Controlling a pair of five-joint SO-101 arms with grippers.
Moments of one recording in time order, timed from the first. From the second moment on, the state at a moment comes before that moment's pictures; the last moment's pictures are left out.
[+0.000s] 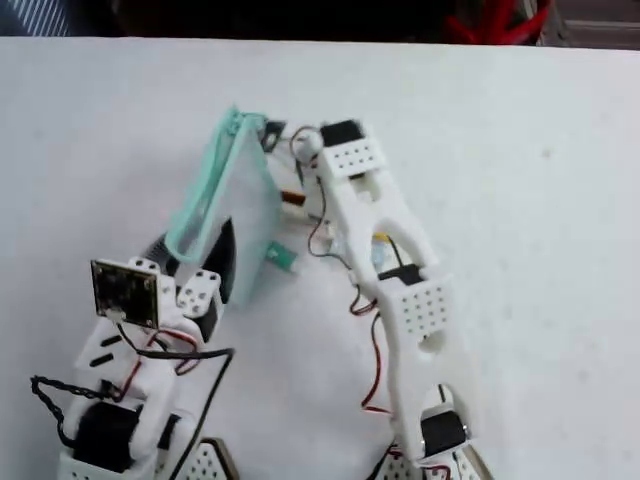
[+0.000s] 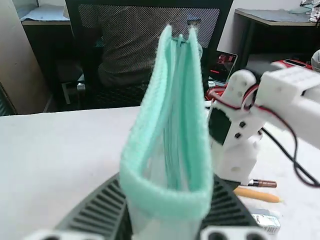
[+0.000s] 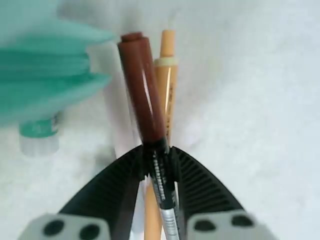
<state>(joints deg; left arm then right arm) 9.2 -102.4 75.3 48.7 2.9 -20.7 45.0 -41.6 85.8 51.8</state>
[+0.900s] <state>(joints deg) 6.4 -102.3 69.8 54.7 0.6 -11.5 8.3 -36.9 97.8 33.0</state>
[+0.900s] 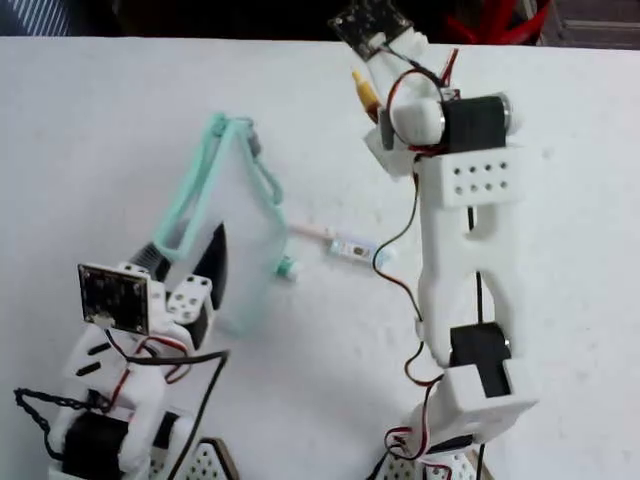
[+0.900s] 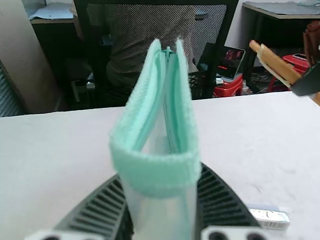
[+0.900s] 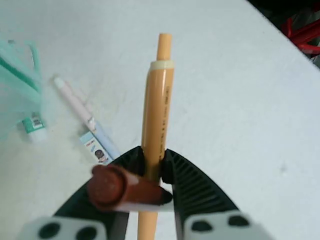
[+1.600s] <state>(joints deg) 0.0 -102.3 65.8 59.4 -2.9 -5.5 36.0 -19.0 78.8 32.6</state>
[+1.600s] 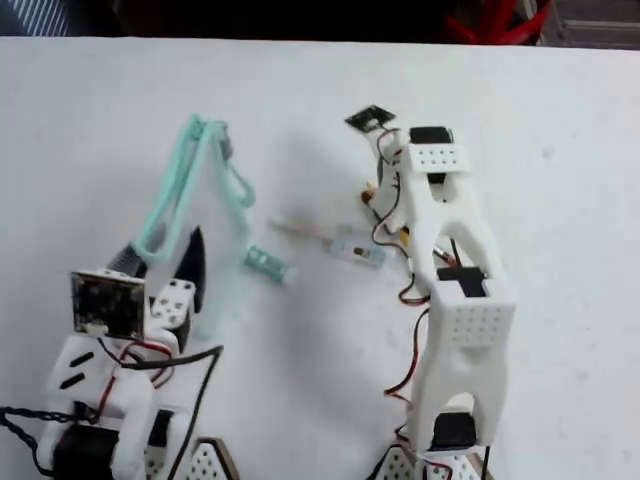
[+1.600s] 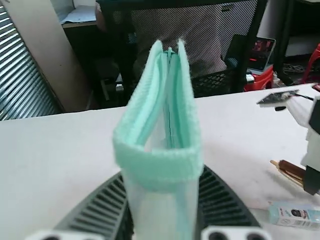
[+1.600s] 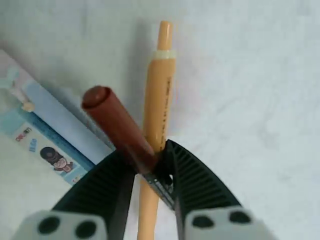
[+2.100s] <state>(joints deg) -6.8 -101.7 66.7 58.9 -1.3 -5.8 36.2 -23.6 79.6 32.5</state>
